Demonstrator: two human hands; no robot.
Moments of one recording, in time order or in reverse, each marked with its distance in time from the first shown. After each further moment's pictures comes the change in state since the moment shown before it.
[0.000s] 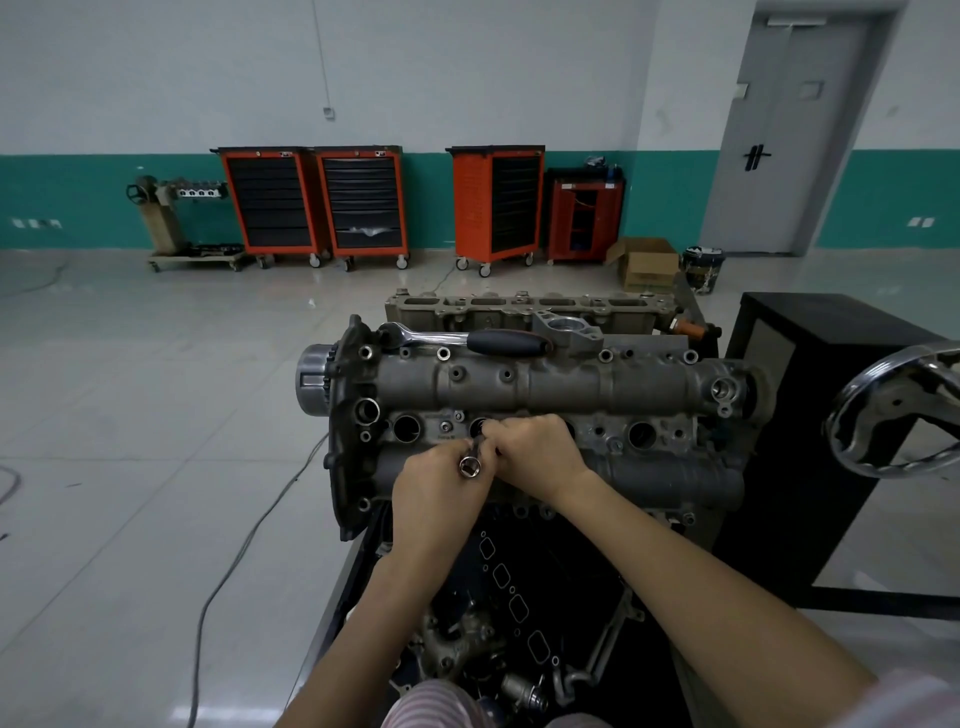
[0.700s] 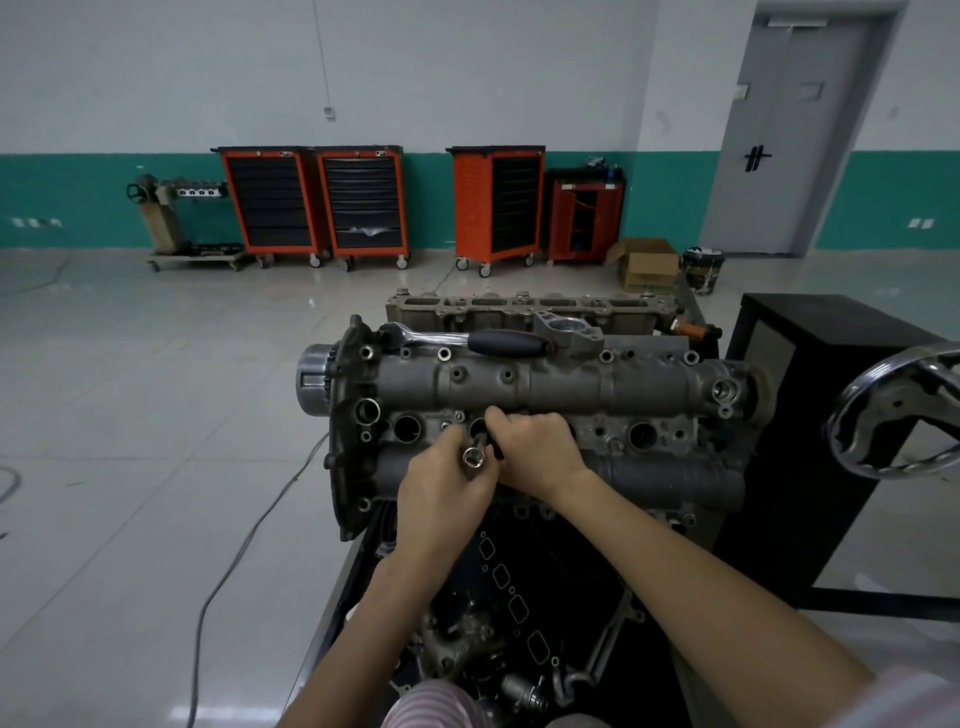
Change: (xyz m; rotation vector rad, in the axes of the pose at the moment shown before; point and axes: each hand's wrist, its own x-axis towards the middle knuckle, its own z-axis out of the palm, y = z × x) left_hand 0.000 -0.003 0.003 -0.099 -0.005 0.021; right_hand 0.002 -0.001 -0.001 -0.068 -0.076 0.047
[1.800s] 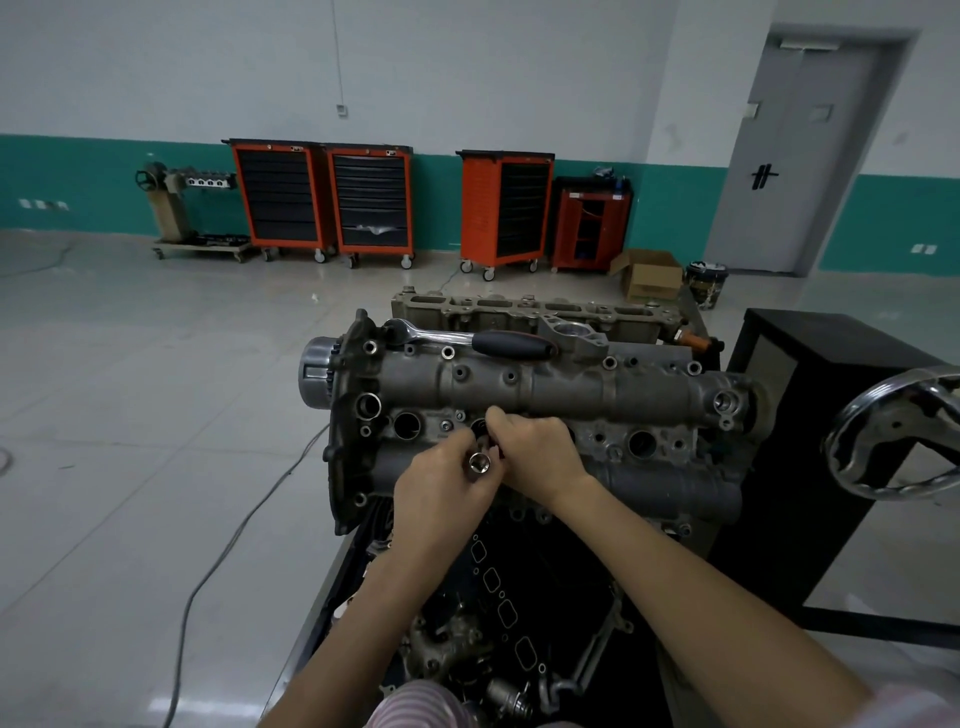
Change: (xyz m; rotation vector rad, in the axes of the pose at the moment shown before) left_hand -0.003 0.003 0.000 0.151 0.018 0.035; right_hand -0.002 0.001 -0.004 0.115 0.037 -0.054
